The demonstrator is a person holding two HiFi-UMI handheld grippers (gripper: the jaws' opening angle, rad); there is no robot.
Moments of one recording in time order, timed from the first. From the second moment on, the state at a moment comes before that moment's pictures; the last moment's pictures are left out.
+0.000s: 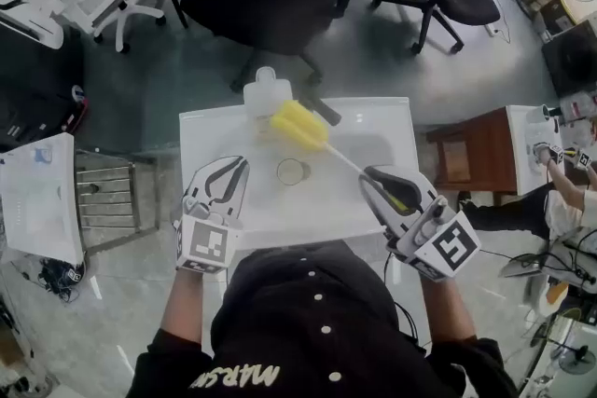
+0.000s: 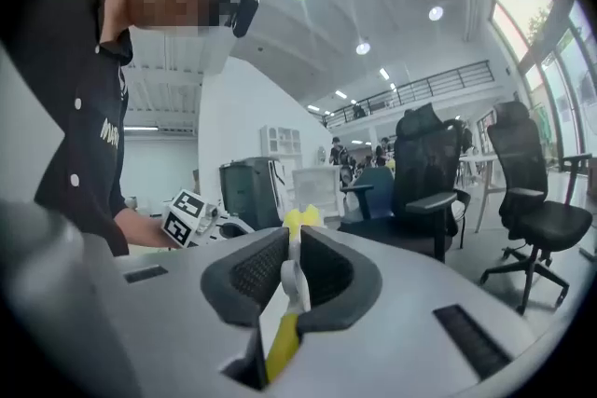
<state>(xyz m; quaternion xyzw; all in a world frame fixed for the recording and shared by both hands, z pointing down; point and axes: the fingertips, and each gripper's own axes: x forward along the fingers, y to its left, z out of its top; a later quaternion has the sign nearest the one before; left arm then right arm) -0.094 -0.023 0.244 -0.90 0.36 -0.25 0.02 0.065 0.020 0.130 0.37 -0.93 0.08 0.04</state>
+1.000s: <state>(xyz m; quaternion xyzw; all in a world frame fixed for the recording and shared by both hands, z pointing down) -0.173 -0.007 0.064 -0.84 0.54 -0.06 0.07 0.142 0.007 0.024 0.55 -0.82 -0.12 -0.10</state>
